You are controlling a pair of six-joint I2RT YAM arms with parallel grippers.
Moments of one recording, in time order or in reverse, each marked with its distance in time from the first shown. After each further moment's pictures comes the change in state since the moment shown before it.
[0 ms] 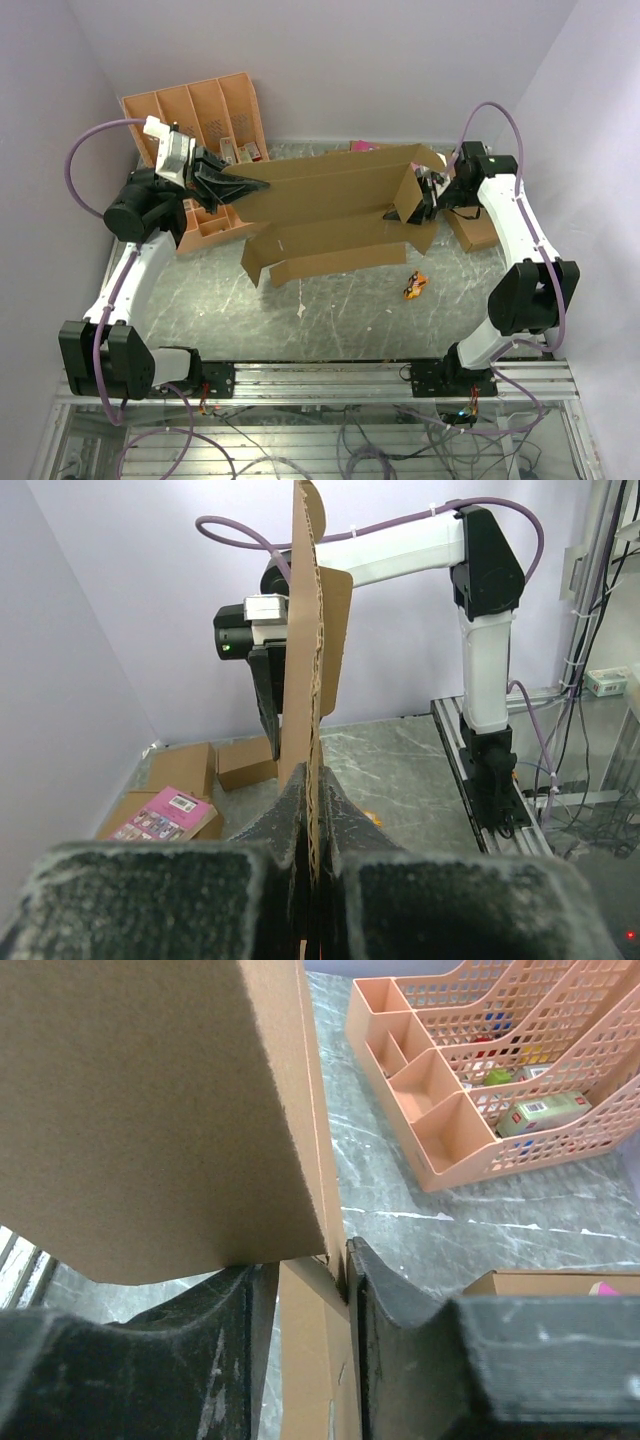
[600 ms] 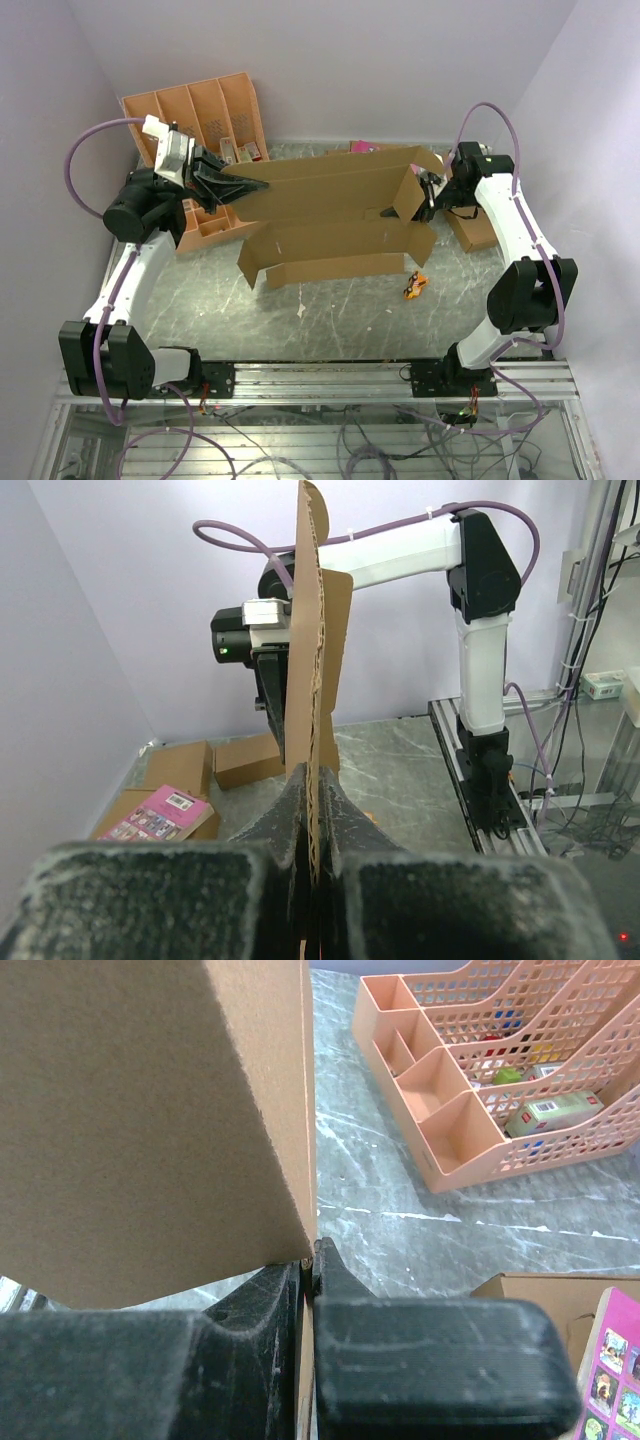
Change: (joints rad) left arm 0.004 -0.001 -0.001 0.008 0.000 -0.023; right arm 0.014 0.014 0.000 0.000 0.004 0.000
